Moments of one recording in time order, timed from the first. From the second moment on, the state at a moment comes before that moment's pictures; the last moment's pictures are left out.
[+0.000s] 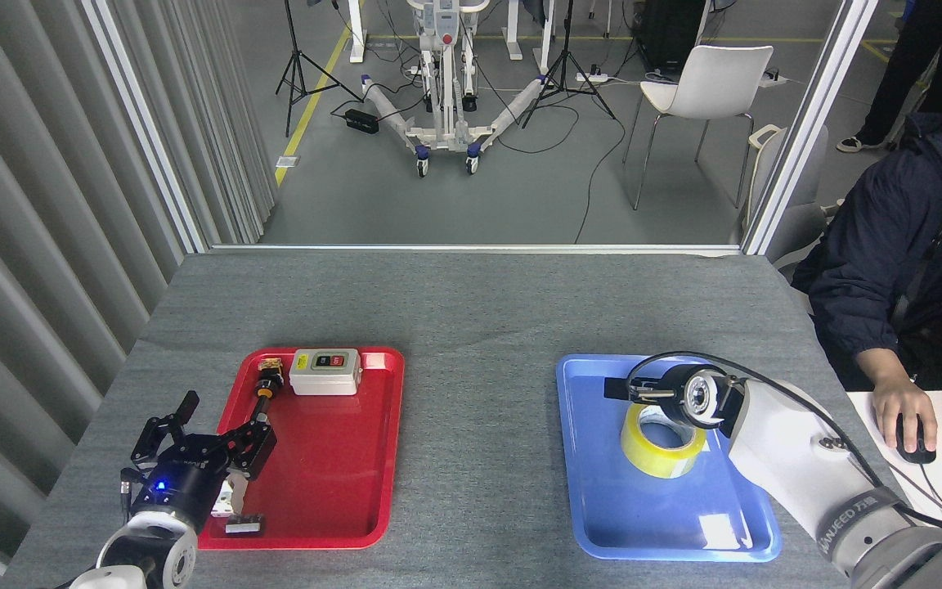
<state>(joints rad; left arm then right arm) -0.21 0.21 0.04 -1.25 -1.31 -0.21 0.12 -0.84 -0.32 0.82 -0.70 0.45 0.06 0.55</state>
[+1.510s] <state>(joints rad) -0.18 0.21 0.06 -1.24 -1.31 -0.20 0.12 0.06 -0.18 -0.10 -1.47 1.29 -0.08 -0.11</state>
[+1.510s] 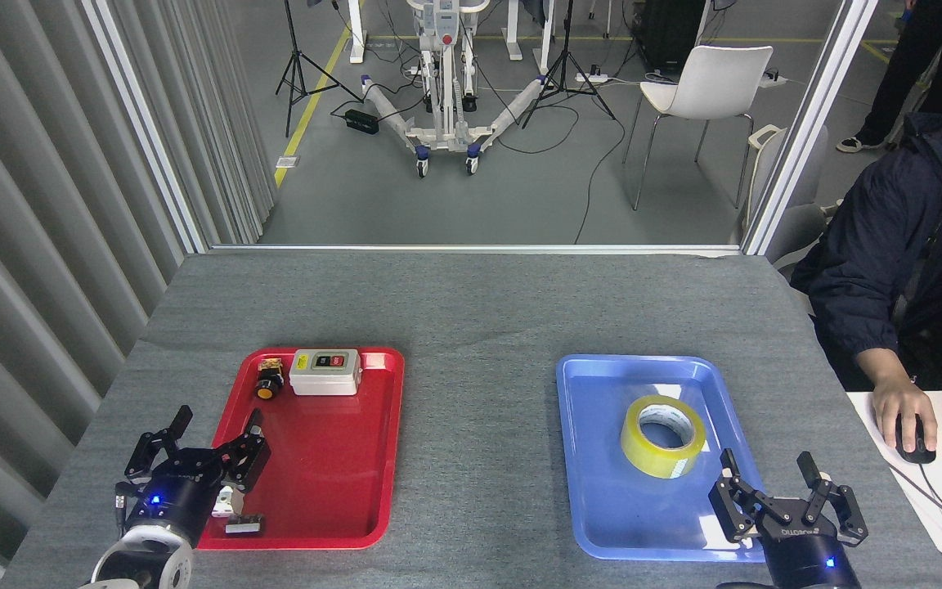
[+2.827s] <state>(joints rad) -0.11 0.20 0.08 -1.28 -1.28 -0.21 0.17 0.03 -0.18 -0.09 -1.46 1.28 -0.09 -0.12</state>
